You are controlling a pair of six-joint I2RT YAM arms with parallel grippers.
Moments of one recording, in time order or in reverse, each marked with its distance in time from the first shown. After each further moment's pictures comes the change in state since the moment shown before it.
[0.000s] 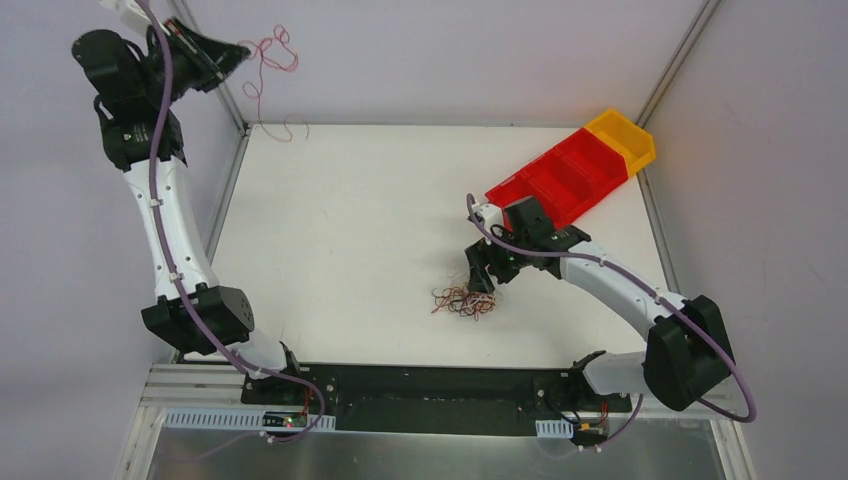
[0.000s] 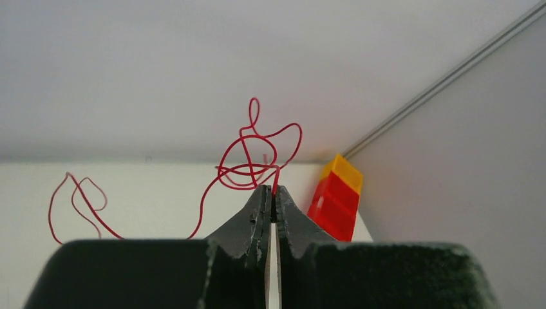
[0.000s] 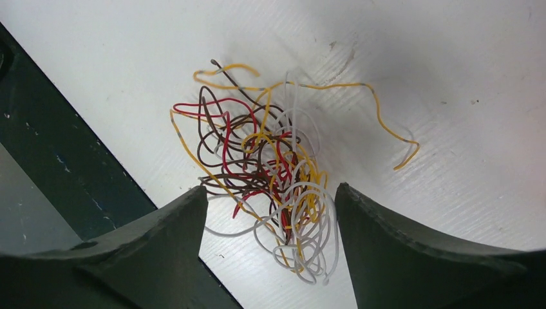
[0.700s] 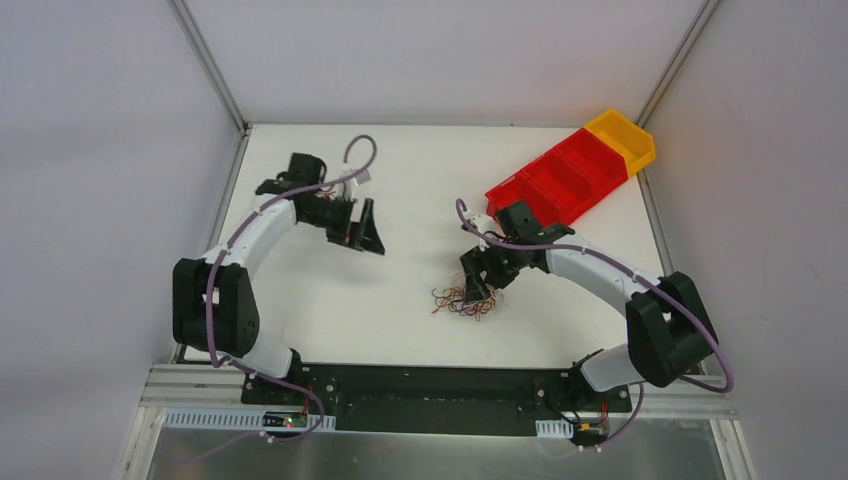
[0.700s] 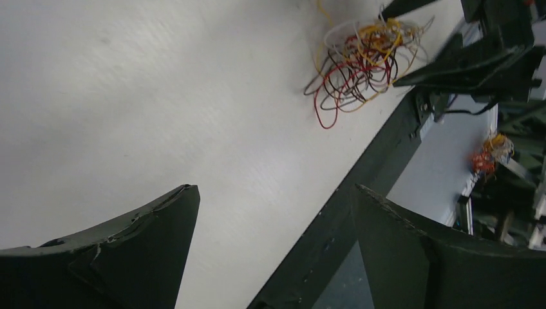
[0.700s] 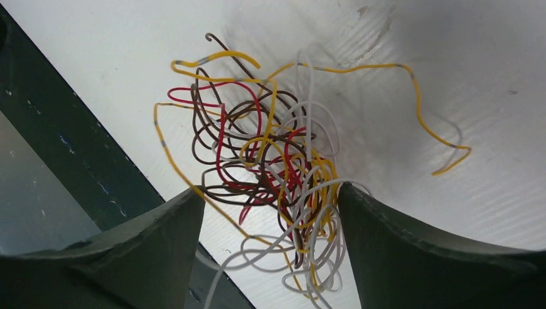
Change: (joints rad) left arm -0.463 -0.059 -0.850 -0.523 0.026 0.818; right arm 0.000 0.106 0.007 -0.014 -0.056 0.003
